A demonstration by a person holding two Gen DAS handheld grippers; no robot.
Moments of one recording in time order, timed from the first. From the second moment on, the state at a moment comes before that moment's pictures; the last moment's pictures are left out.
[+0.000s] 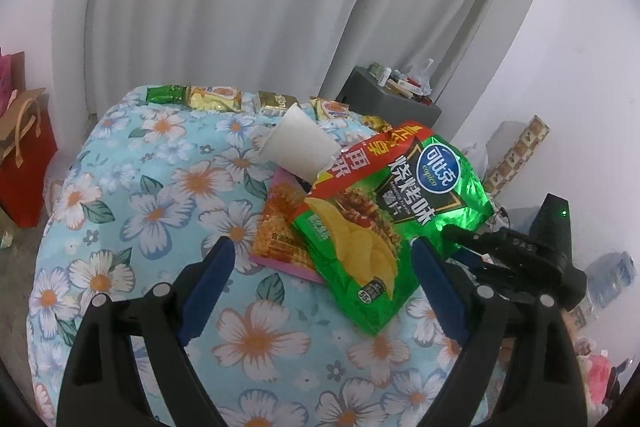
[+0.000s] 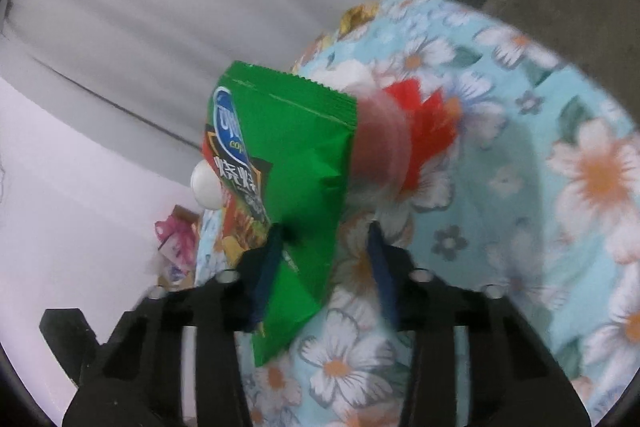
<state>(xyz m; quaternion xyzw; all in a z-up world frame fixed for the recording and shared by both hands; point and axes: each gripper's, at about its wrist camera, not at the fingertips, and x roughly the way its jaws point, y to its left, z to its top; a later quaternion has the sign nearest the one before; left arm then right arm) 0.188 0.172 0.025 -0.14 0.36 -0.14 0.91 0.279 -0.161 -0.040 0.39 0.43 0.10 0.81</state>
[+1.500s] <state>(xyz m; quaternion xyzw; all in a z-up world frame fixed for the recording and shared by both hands) 0.164 0.005 -0.043 -0.03 0.48 -0.29 0.83 0.125 -0.227 -0.050 0.45 0.46 0.09 0.76</state>
